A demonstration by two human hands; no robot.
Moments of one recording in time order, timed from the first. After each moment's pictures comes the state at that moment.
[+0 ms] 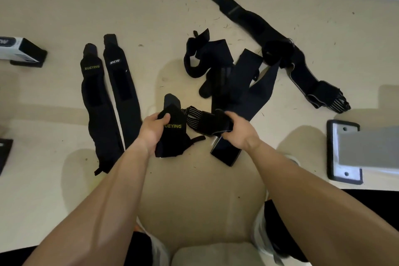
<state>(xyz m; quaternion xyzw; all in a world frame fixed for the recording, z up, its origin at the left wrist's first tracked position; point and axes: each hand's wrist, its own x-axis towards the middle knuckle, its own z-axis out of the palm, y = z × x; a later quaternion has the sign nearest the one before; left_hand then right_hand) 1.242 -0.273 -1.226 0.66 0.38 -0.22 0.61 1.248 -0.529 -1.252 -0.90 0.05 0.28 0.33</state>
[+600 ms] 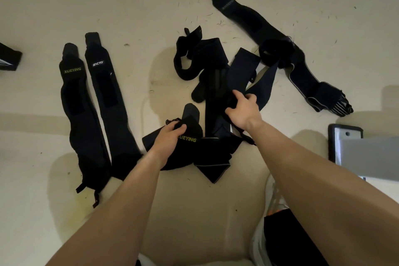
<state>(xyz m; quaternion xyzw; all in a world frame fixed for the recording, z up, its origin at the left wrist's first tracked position) 1.253 -0.321 -1.263 0.63 0.32 -0.29 0.65 1.325 -0.547 -1.267 -0.89 0.16 0.26 0.32</state>
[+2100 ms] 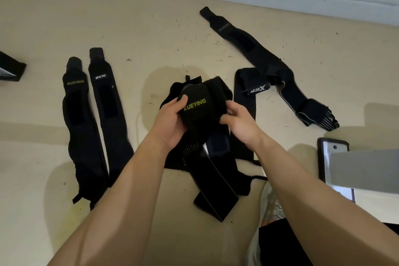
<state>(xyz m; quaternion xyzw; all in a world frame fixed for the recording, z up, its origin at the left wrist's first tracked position) 1.308 -0.341 -1.201 0.49 0.23 -0.21 0.82 1.306 -0.540 -1.200 -0.76 0.09 0.23 0.60</state>
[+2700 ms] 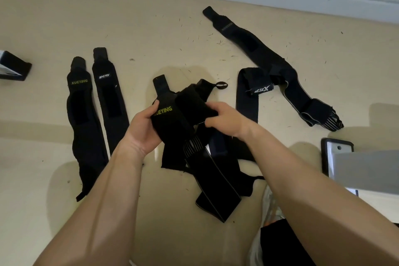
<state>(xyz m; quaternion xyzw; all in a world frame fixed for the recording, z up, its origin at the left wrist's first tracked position) 1.295 -0.282 -1.204 0.44 0.30 -0.21 0.82 1.329 -0.510 -1.195 -0.79 -0.03 0.34 0.51</state>
